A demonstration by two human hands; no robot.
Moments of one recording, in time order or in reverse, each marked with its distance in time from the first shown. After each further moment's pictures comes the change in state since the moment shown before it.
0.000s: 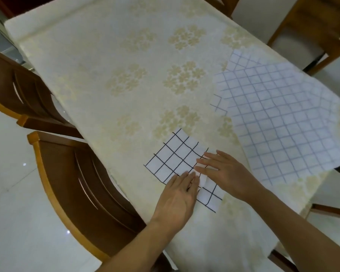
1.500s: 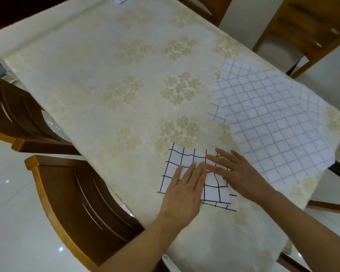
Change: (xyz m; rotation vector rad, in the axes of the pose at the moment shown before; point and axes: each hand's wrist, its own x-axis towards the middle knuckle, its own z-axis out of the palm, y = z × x) left_hand 0.035 -0.031 -0.020 0.063 -0.129 0.105; right_hand 0.008 0.014 -0.021 -0.076 -0.054 0.135
